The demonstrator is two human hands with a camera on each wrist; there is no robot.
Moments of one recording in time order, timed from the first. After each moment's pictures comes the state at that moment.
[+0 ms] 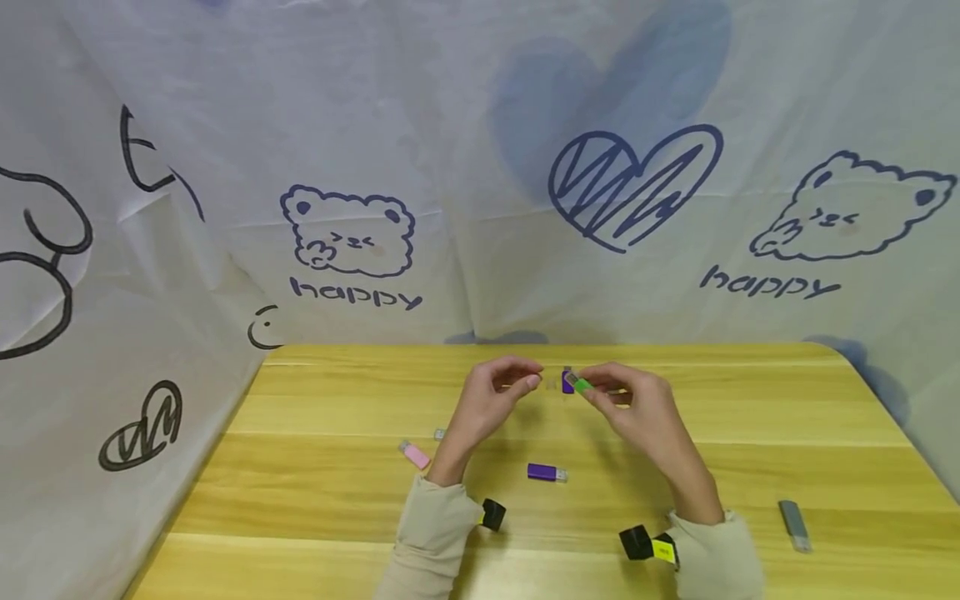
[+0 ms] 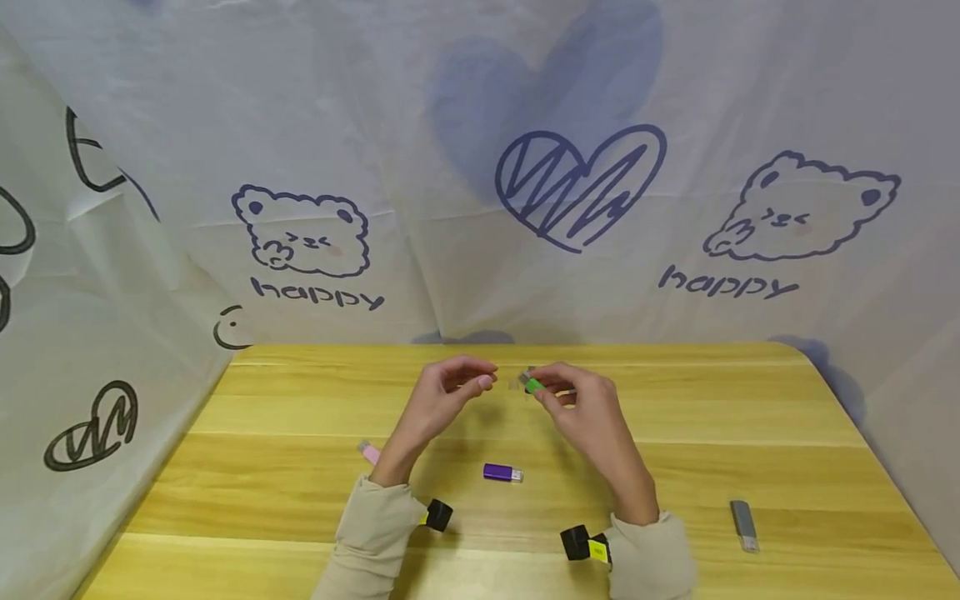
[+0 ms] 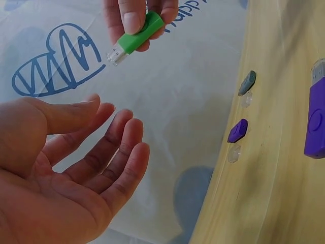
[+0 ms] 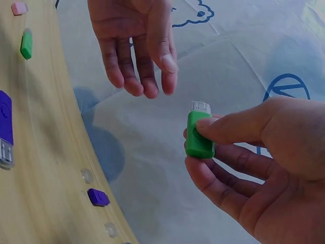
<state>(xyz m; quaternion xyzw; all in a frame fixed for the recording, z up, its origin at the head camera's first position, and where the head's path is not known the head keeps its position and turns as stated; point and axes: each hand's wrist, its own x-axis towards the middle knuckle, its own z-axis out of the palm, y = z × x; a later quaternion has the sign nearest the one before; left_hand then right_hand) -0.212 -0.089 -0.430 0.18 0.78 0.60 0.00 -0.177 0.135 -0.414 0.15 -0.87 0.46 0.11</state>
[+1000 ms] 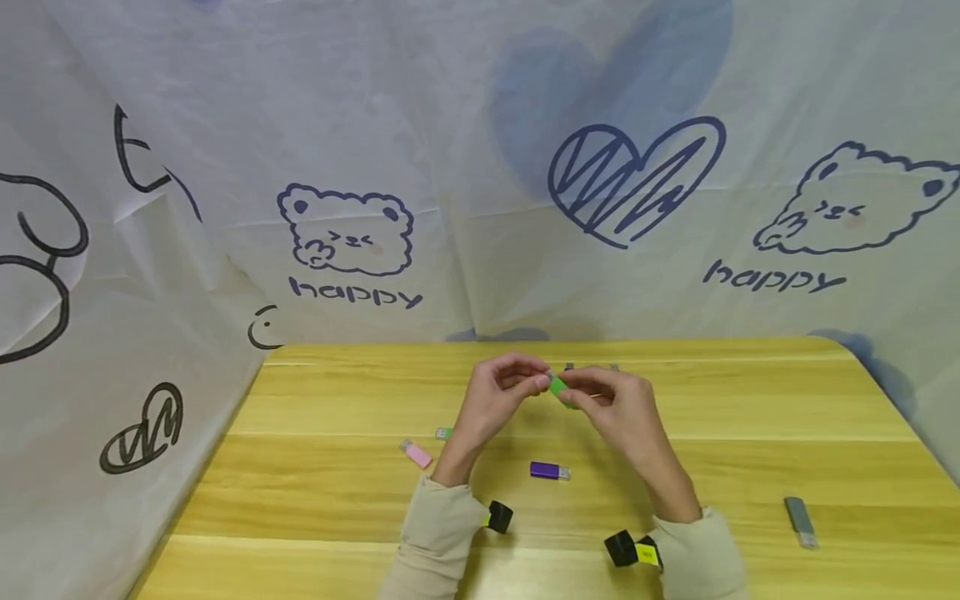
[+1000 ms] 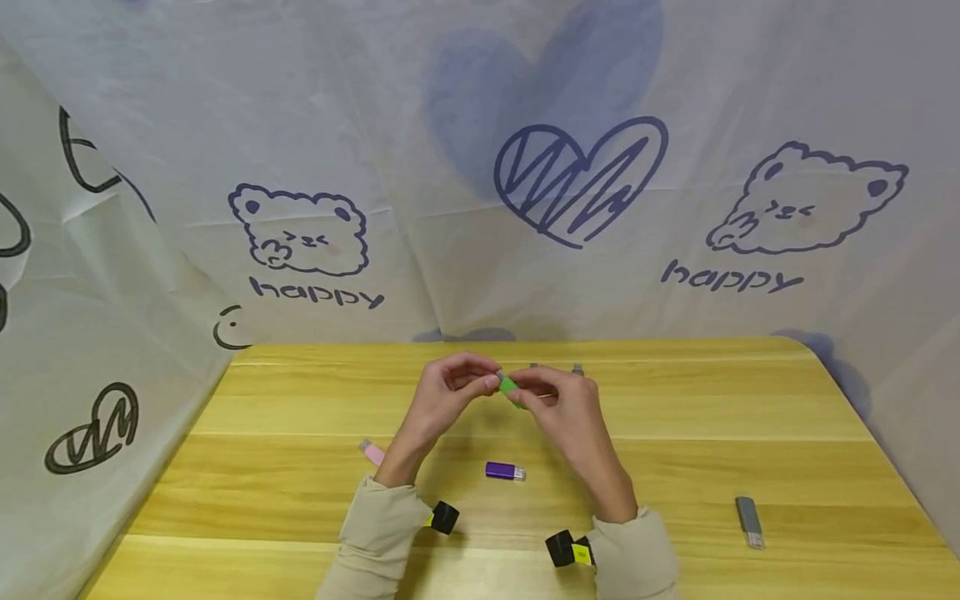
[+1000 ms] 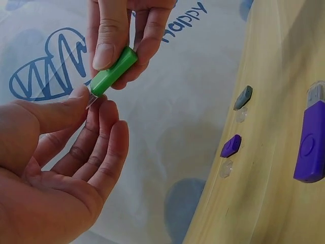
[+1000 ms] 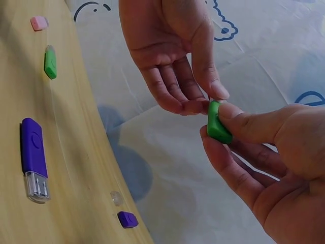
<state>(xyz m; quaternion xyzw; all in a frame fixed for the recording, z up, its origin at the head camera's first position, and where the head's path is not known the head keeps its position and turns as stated) -0.211 -0.084 -0.430 0.19 0.72 0.67 0.02 -0.177 0.110 -0.421 0.14 -0.84 0.51 0.12</state>
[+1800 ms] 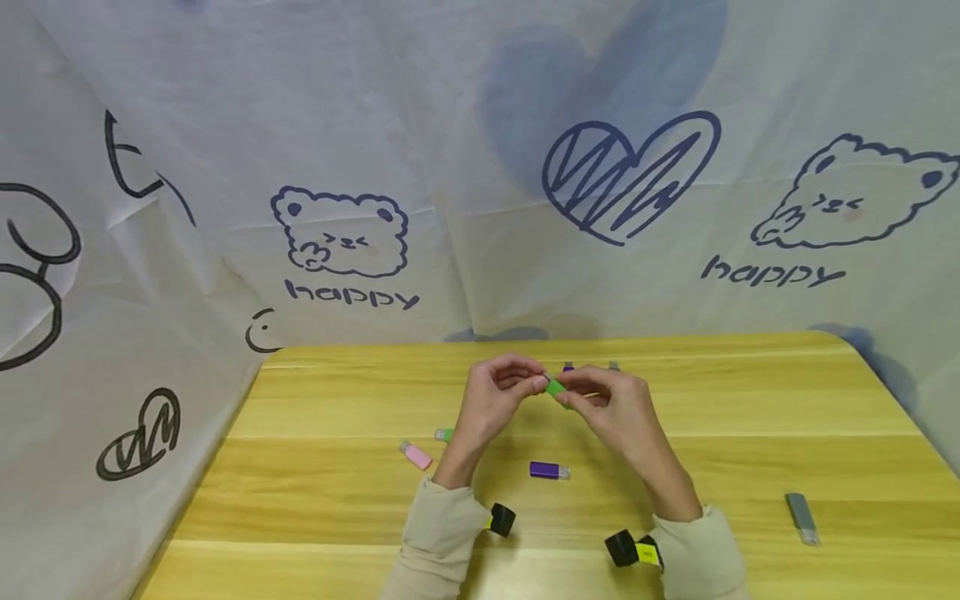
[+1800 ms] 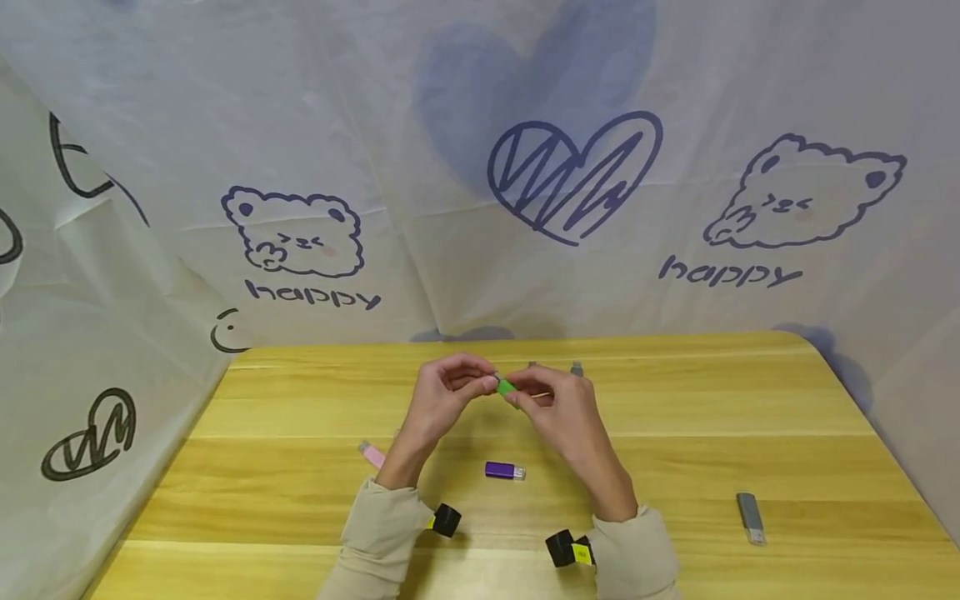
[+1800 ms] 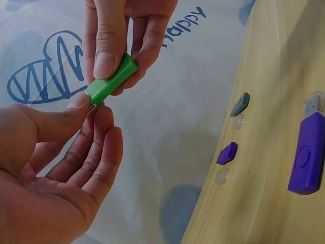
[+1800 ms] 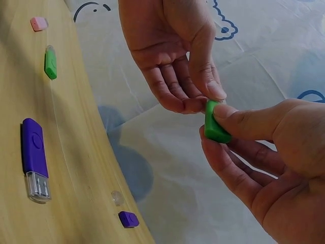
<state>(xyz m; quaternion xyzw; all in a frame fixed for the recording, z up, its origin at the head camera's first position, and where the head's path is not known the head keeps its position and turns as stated) -0.211 -0.079 -0.431 0.17 0.71 0.68 0.00 -0.177 0.111 -0.422 0.16 -0.84 0.50 0.12</state>
